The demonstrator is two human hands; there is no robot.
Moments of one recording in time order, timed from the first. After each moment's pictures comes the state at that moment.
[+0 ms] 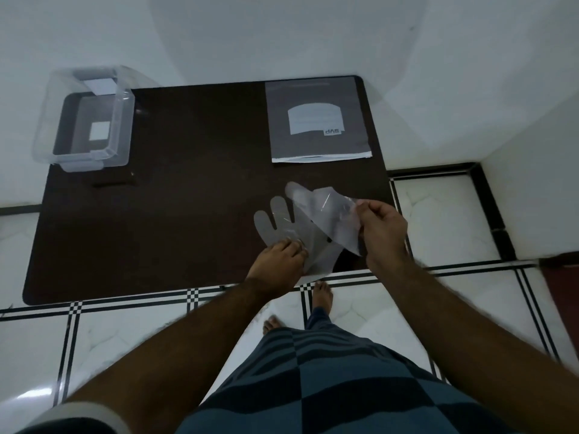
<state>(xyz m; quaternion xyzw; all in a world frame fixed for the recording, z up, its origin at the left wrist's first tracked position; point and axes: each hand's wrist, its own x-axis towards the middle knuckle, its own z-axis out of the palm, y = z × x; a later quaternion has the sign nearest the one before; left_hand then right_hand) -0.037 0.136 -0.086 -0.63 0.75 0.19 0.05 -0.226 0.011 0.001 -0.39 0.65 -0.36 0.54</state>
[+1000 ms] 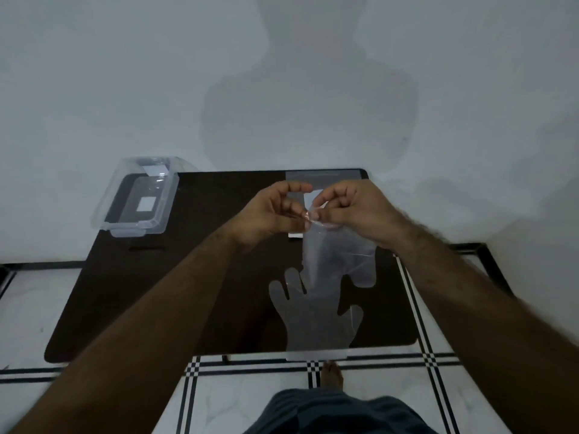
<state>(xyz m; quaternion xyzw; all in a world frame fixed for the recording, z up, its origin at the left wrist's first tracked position) 0.075 0.023 0.144 -0.49 0.49 0.54 -0.47 -0.144 -0.071 0.188 -0.74 0.33 -0.20 0.55</state>
